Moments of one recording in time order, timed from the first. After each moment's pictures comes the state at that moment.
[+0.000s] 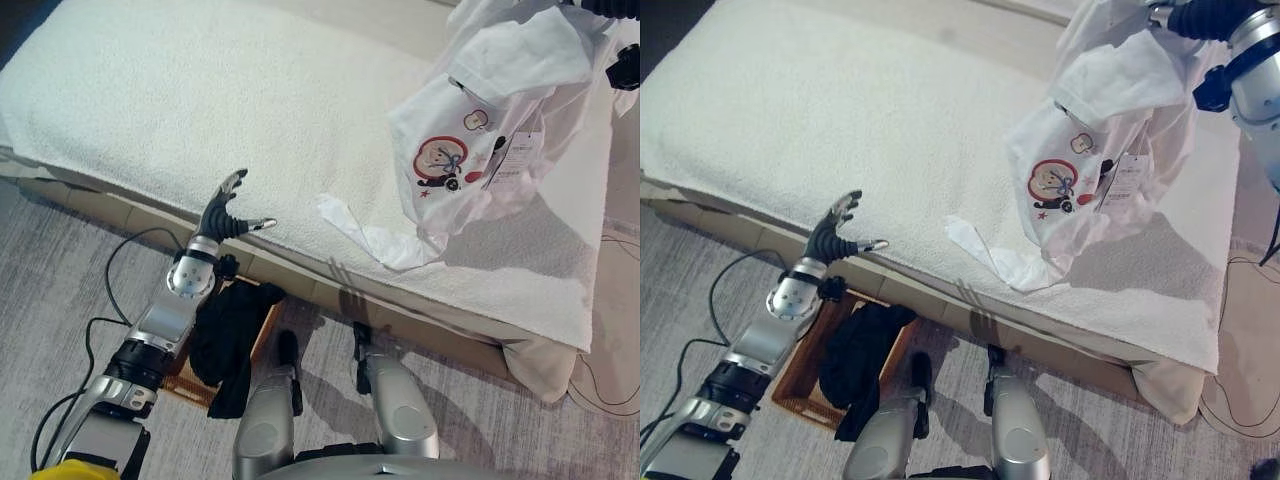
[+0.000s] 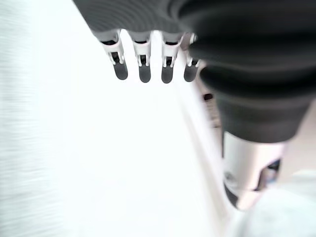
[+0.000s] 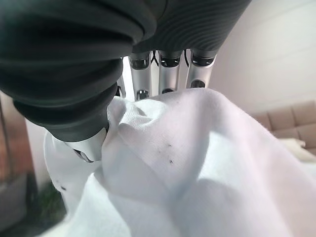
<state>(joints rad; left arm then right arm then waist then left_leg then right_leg) -0.38 0.61 -0.27 0.19 -0.14 -0.09 0.16 -1.27 -1.23 0.68 0.44 0.06 -0.04 -0.14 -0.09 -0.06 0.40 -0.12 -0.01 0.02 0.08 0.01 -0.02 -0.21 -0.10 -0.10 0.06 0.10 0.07</state>
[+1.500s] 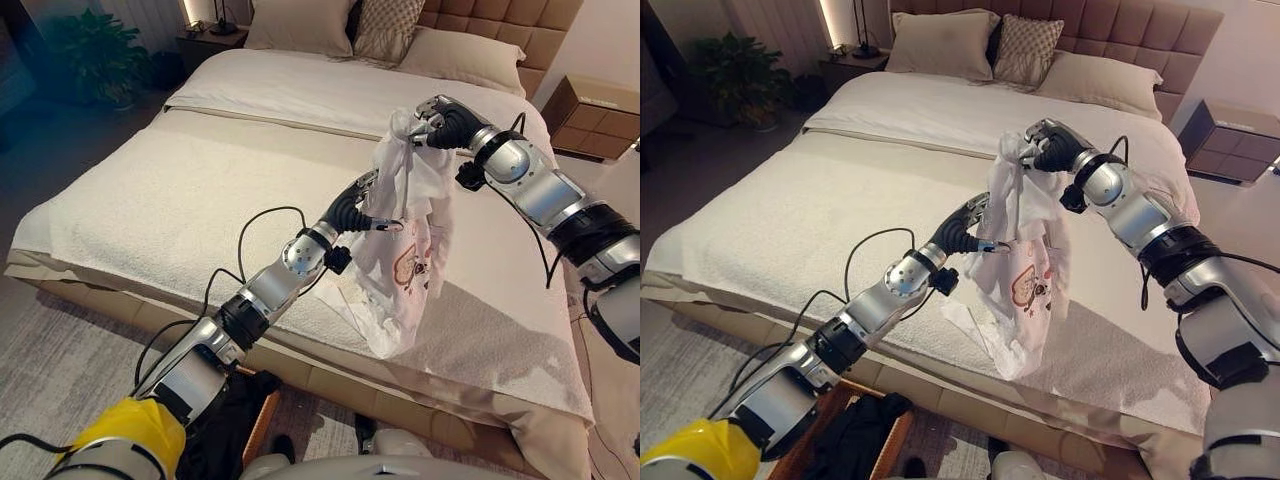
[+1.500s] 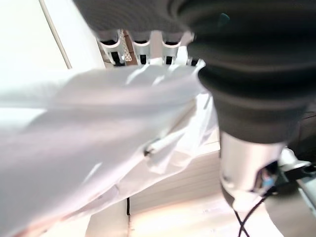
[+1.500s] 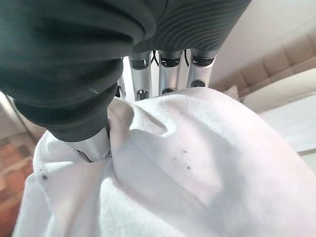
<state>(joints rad) -0.72 0.29 -0.68 0.34 -0.33 -0.03 0.12 -1.12 -0.82 0.81 0.59 0.18 0.03 -0.04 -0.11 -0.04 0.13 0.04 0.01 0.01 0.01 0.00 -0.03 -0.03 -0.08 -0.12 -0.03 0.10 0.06</state>
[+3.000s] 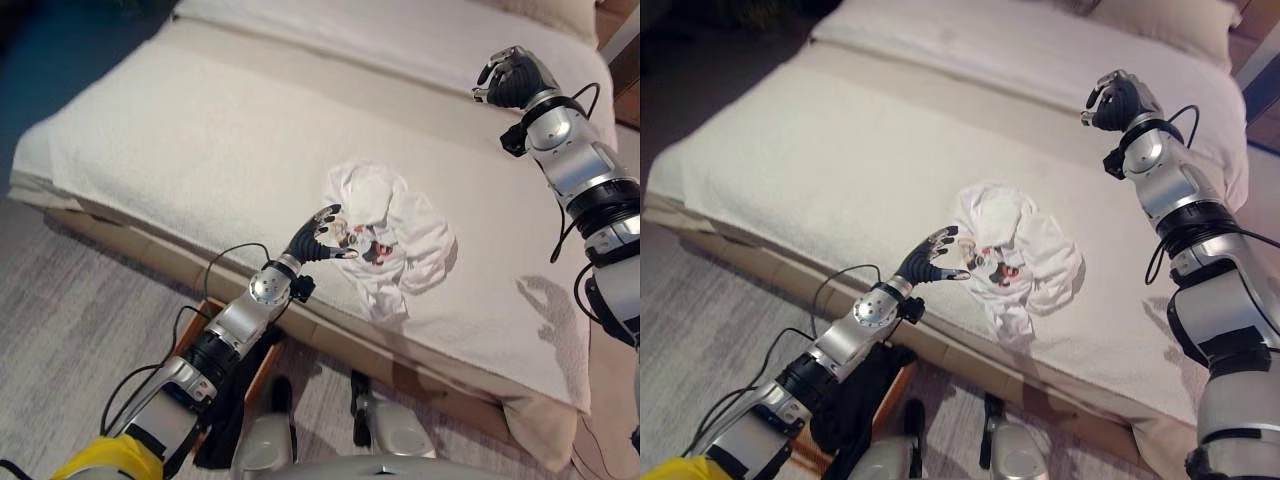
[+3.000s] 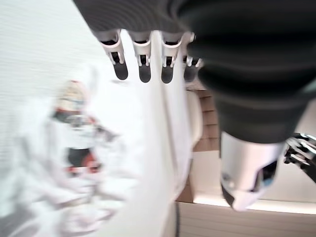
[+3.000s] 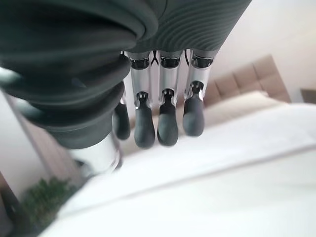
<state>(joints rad) -0.48 0.43 -0.60 0.30 -0.24 -0.01 0.12 -1.22 -0.80 0.65 0.88 0.03 0.06 -0.11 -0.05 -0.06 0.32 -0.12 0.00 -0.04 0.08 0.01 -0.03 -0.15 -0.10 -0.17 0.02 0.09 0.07</state>
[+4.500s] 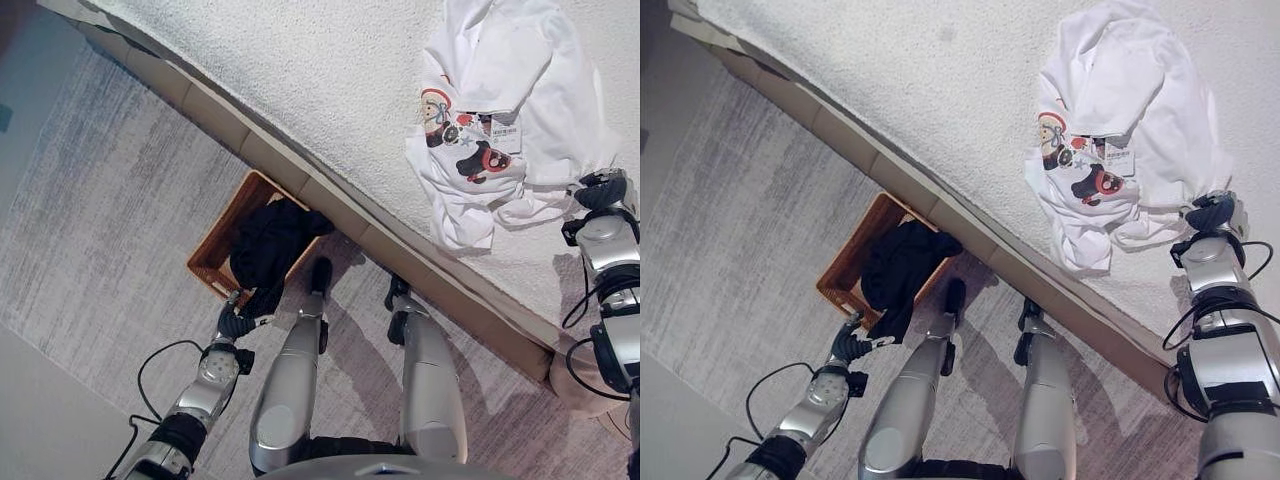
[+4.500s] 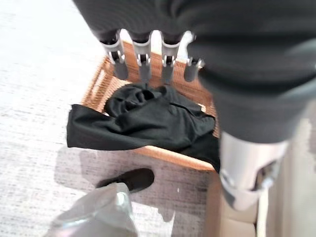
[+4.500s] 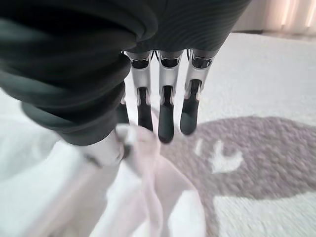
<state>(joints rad) -0.12 0.37 -0.35 0.60 -0.13 -0.06 0.34 -0.90 -0.81 0.26 1.19 0.03 0.04 -0.36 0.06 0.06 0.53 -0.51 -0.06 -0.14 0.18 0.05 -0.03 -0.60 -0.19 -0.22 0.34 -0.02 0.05</state>
